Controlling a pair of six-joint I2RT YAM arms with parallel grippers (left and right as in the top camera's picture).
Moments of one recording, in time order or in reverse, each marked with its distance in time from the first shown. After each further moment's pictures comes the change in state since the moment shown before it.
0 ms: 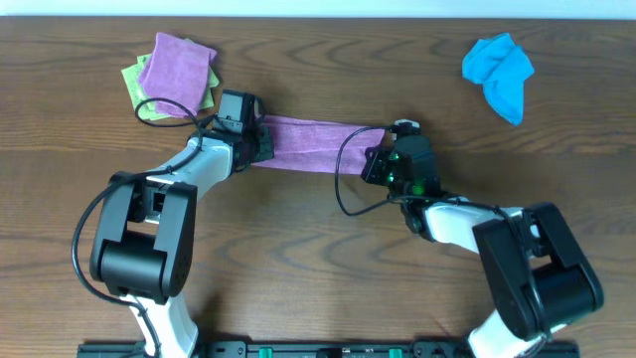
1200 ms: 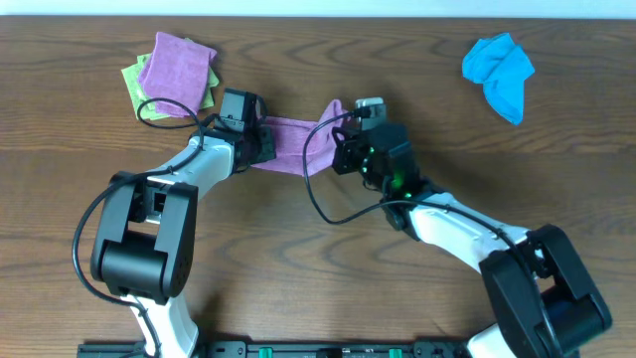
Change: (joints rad) left arm -0.009 -0.001 0.010 -0.026 0.018 -0.023; right arm 0.158 -0.093 0.131 -0.049 0.018 -0.157
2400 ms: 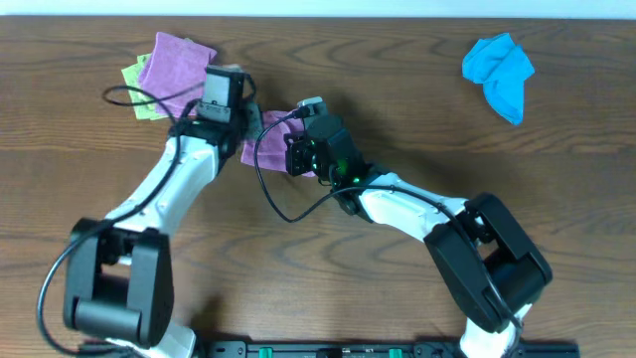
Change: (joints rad) left arm 0.016 -0.213 0.051 -0.065 -0.159 0.035; right arm 0.153 0.232 0.270 -0.141 0.015 -0.002
